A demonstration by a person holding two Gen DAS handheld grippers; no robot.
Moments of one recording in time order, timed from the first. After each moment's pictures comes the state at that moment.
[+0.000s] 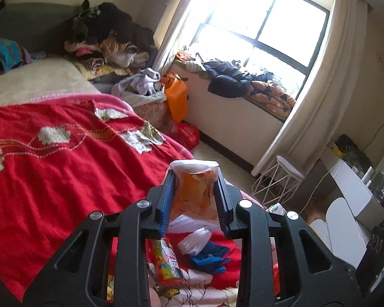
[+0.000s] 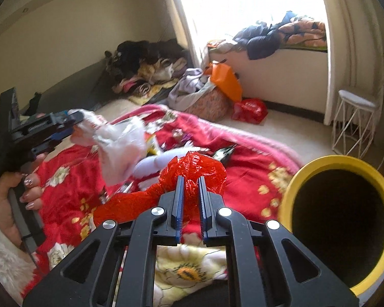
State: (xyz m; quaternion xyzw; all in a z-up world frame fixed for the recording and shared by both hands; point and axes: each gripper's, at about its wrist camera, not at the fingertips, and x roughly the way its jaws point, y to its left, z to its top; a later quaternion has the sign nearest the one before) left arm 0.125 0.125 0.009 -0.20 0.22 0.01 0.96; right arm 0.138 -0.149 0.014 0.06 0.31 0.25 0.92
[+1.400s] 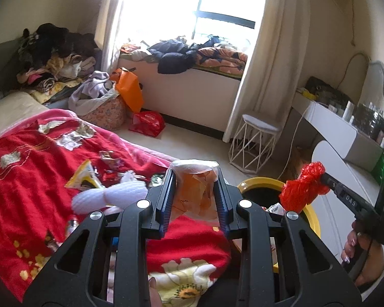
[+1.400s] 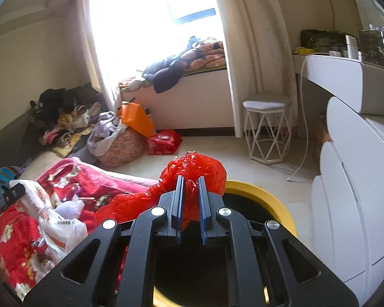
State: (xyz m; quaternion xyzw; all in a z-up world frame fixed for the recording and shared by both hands) left arm 0.138 -0.041 0.002 -0.07 0.26 -0.09 0.96; right arm 0.145 -0.326 0.012 0.12 0.25 0.01 0.96
